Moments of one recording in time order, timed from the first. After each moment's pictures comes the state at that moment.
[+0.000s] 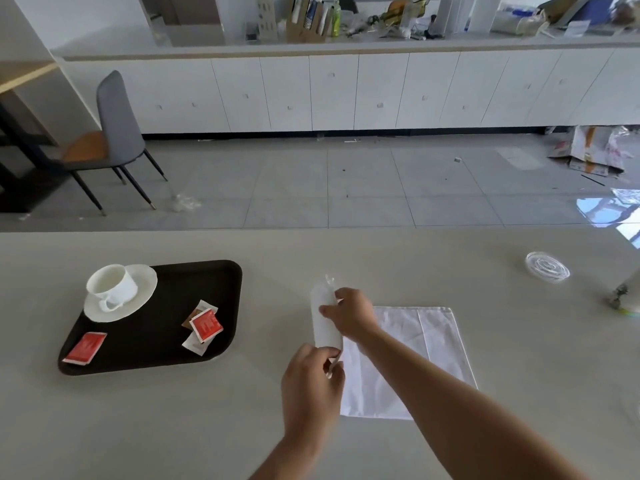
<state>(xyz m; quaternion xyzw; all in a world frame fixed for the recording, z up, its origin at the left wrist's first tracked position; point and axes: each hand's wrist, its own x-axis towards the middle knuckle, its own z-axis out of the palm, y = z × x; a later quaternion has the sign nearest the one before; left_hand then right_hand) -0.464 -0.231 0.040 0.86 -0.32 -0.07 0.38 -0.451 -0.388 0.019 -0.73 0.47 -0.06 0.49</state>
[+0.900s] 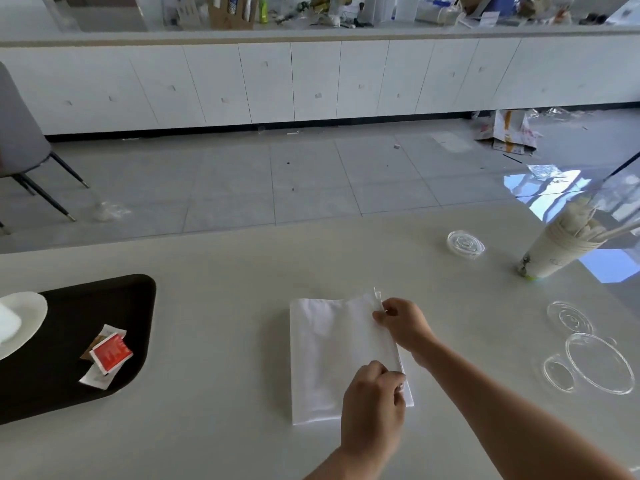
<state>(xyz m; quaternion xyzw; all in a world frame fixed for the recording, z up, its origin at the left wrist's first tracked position) -0.606 -0.332 0.006 0.76 -0.55 -0.16 0.32 -0.640 -0.502 -0.019 -0.66 0.56 -0.12 0.48</state>
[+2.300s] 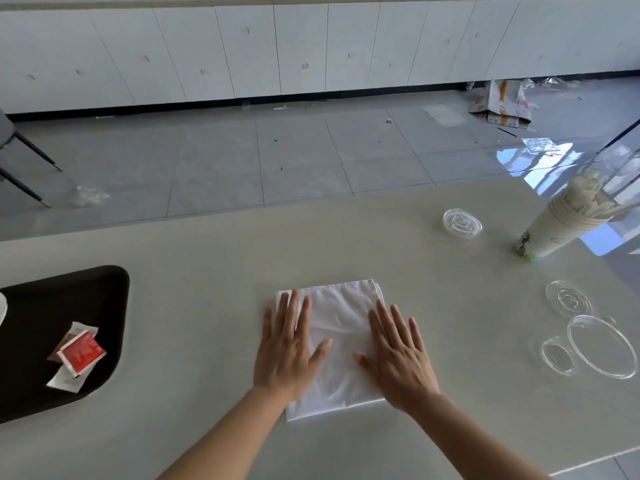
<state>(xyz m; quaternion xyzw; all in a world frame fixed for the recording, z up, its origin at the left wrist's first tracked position) -0.476 -0.347 -0.076 0.81 -0.58 -0.06 0.08 -0.689 -0.445 -0.093 -0.91 0.42 0.00 0.08</state>
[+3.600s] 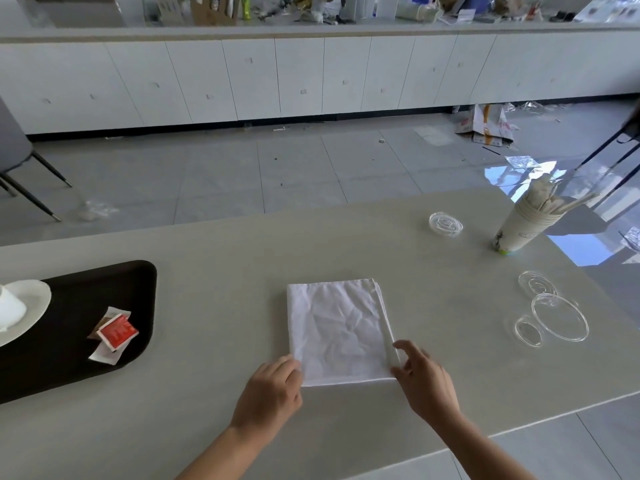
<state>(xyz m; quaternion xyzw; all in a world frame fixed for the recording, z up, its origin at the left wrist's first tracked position) -0.492 -0.230 -0.044 0.71 -0.70 0.00 0.13 -0.742 -0.382 -0.051 -0.77 0.58 -0.07 0.26</state>
